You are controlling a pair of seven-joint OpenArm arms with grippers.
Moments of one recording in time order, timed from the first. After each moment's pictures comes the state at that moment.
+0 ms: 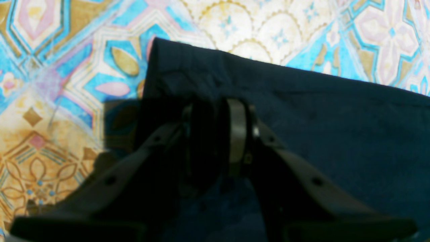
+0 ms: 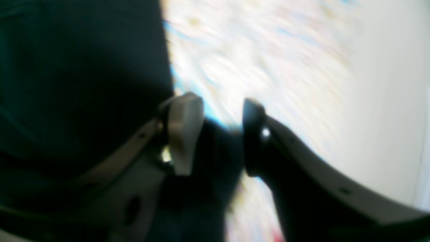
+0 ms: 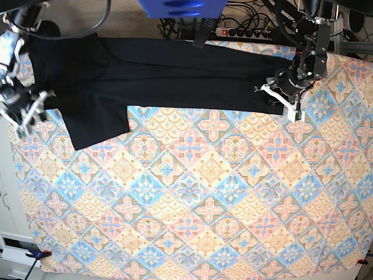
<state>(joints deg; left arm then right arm) 17.8 -21.3 0.5 85.1 -34.1 -0.2 36.8 -8.8 25.9 26.5 83.6 11.5 41.4 -39.8</state>
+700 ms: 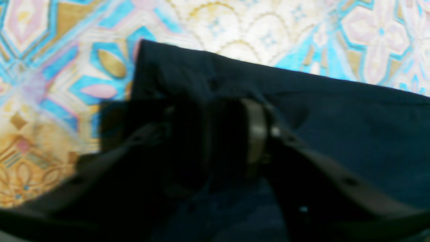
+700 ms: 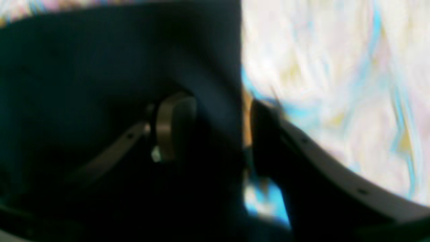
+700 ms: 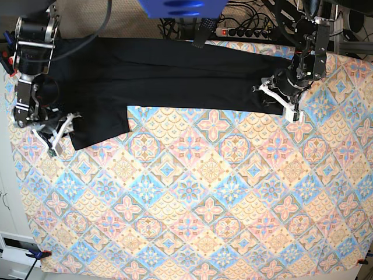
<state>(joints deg) 18.1 -21.2 0.5 85.3 -35.2 -1.0 36.7 10.3 26.3 10.5 51.8 11.3 41.1 -33.7</state>
